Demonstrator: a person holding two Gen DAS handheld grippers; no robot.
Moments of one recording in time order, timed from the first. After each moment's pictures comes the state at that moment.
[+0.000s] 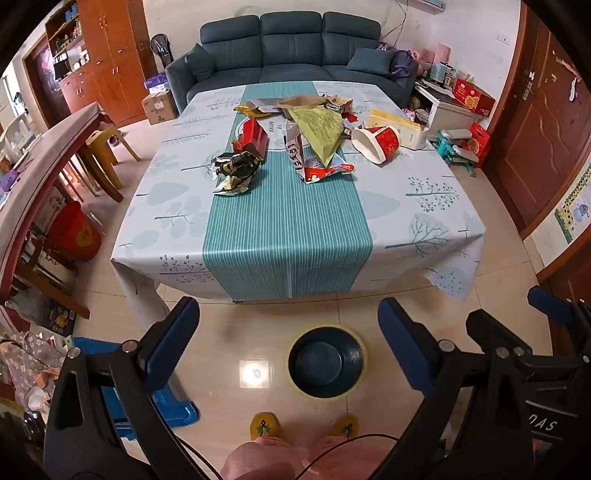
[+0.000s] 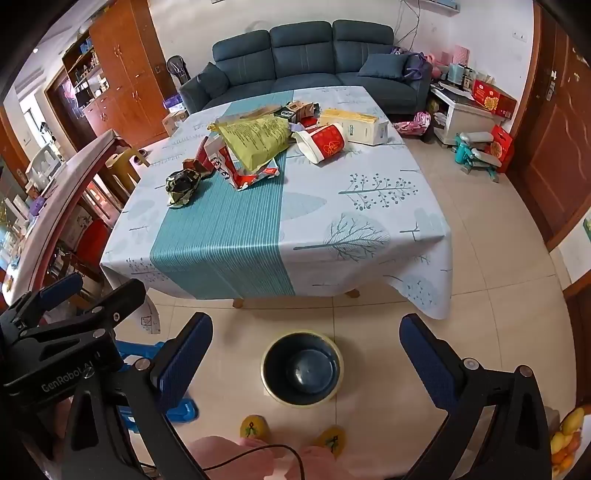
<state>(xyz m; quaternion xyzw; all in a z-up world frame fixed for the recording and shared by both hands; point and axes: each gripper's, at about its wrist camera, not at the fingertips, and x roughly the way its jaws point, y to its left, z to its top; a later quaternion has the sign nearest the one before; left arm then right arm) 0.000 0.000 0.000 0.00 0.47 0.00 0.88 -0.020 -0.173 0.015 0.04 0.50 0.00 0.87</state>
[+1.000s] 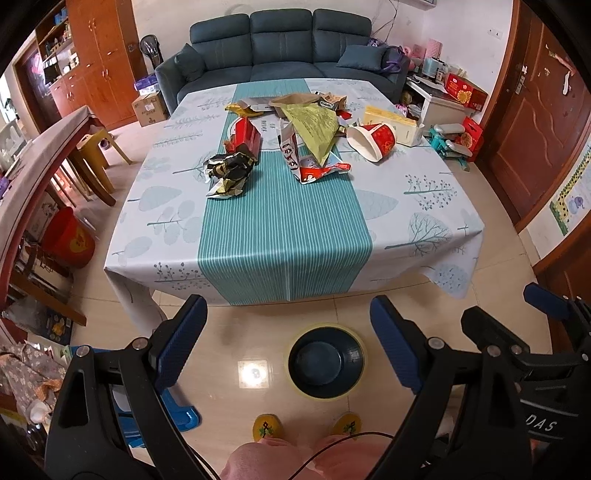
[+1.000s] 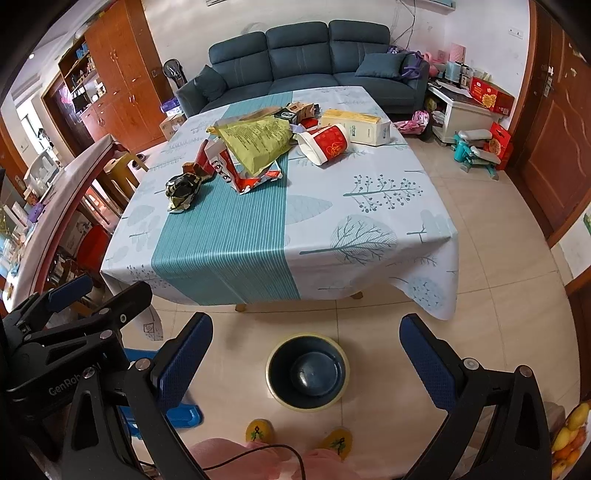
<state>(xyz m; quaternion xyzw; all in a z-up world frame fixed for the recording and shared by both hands) 0.013 0.001 -0.007 0.02 0.47 -0.02 0.88 -0.014 -0.171 0.013 0.04 0.49 -0.01 0.87</state>
